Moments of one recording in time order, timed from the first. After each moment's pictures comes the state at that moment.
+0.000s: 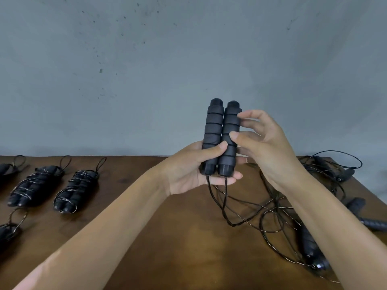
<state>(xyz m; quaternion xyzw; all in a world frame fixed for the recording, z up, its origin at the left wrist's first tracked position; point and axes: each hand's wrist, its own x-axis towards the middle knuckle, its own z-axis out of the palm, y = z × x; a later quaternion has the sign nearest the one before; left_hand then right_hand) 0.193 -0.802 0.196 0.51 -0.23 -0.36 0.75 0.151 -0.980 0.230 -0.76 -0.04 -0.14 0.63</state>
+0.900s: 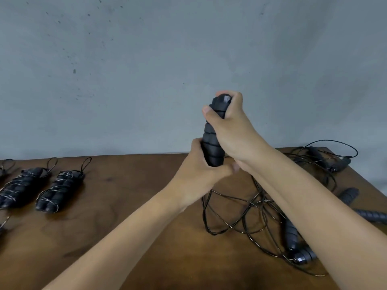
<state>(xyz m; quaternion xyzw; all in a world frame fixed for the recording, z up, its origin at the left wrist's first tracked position) 0.148 -0.892 0.182 0.73 -0.15 -0.13 0.65 0.167 -1.003 0.242 -0.80 -0.02 -0.13 0.58</state>
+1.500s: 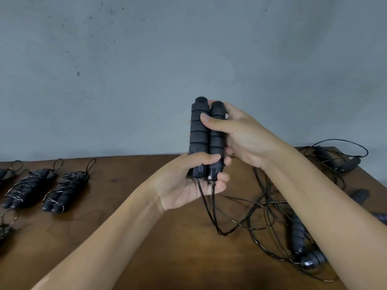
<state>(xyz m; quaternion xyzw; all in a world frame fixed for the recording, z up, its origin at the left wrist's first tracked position) 0.161 -0.865 0.186 0.39 -0.16 -0.42 0.81 0.172 -1.028 0.240 -0.69 -0.05 0.06 0.72</state>
